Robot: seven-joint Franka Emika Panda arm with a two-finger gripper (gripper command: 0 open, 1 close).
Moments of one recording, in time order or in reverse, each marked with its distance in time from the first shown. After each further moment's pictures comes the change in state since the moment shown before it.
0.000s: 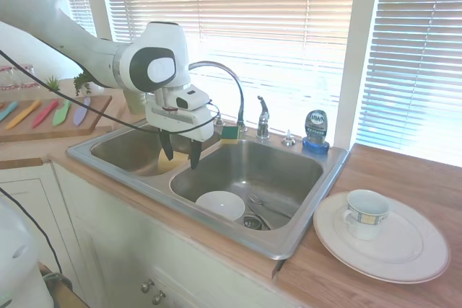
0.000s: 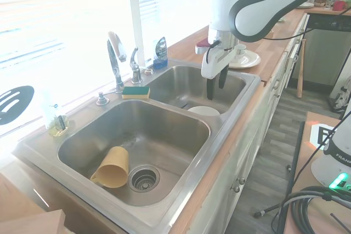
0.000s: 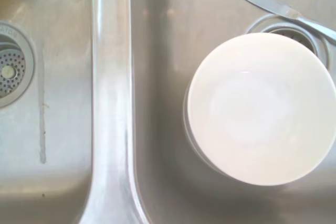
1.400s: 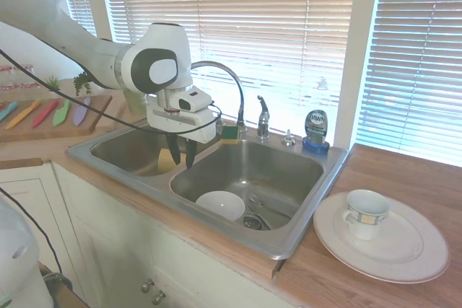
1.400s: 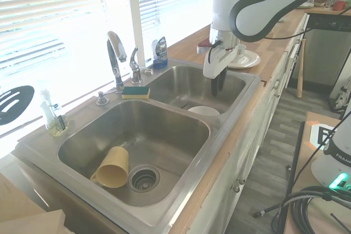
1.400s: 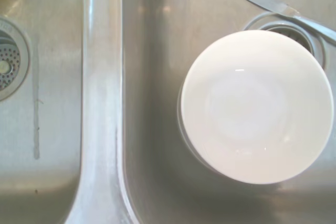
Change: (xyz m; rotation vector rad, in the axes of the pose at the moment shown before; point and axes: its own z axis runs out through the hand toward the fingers) arm 0.004 0.006 0.001 -0.002 -0.001 -0.013
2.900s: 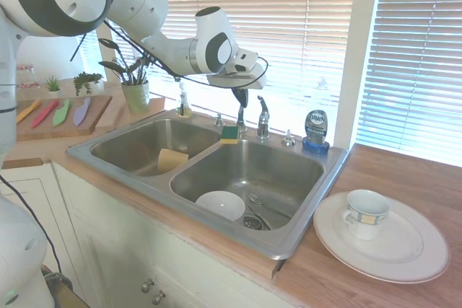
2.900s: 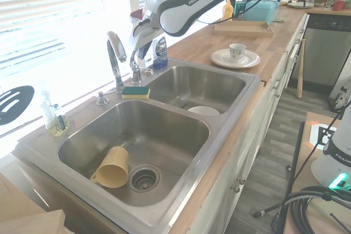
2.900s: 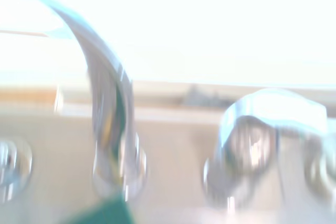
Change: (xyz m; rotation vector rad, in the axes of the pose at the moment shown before) arm 0.171 -0.199 -0.044 0.302 0.389 -0.048
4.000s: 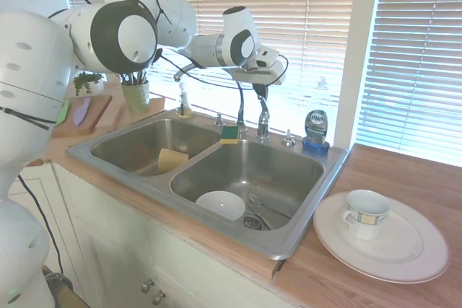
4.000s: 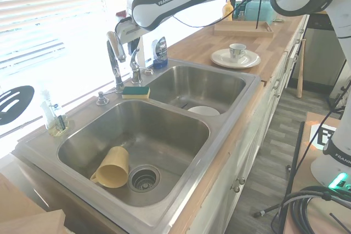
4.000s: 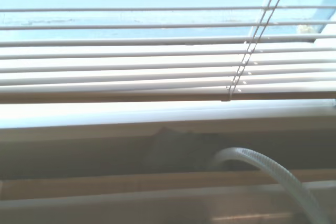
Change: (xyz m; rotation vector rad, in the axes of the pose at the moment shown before) arm 0.064 -0.029 0.047 -0.097 -0.043 0.091
